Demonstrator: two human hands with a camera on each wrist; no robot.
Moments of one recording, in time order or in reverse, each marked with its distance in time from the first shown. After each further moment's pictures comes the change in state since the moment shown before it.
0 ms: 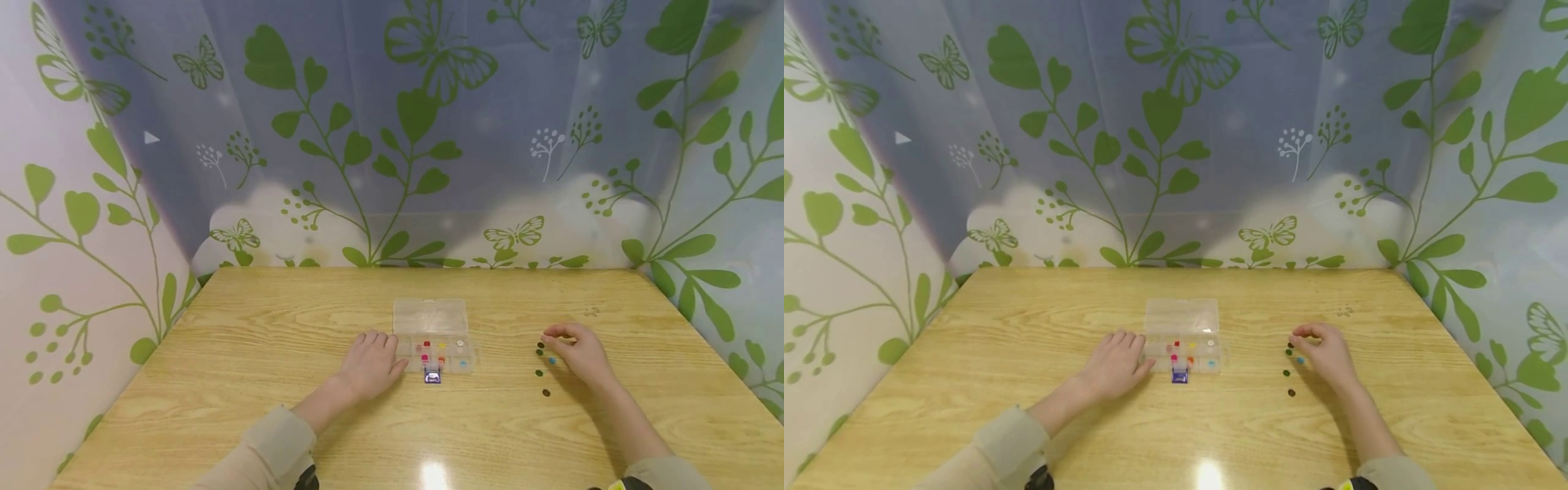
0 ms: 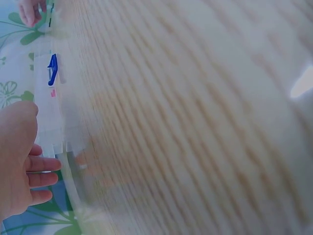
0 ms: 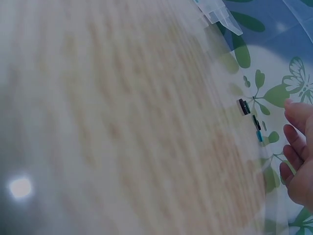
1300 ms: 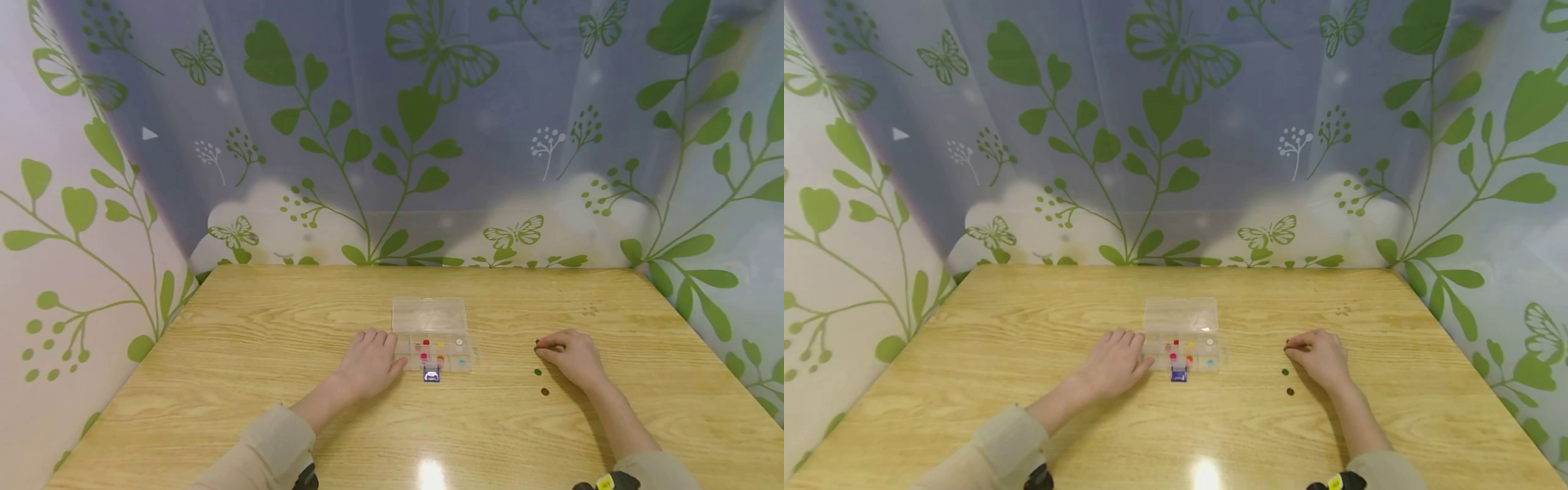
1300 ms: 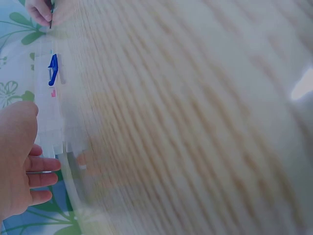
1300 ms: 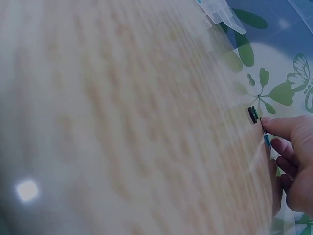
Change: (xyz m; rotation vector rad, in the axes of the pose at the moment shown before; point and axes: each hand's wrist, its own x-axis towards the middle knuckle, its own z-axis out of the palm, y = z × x) left_hand 0.000 0.001 -0.001 -0.006 -0.016 -0.006; right_hand -0.002 0.007 0.009 -0.240 -0.047 -0.032
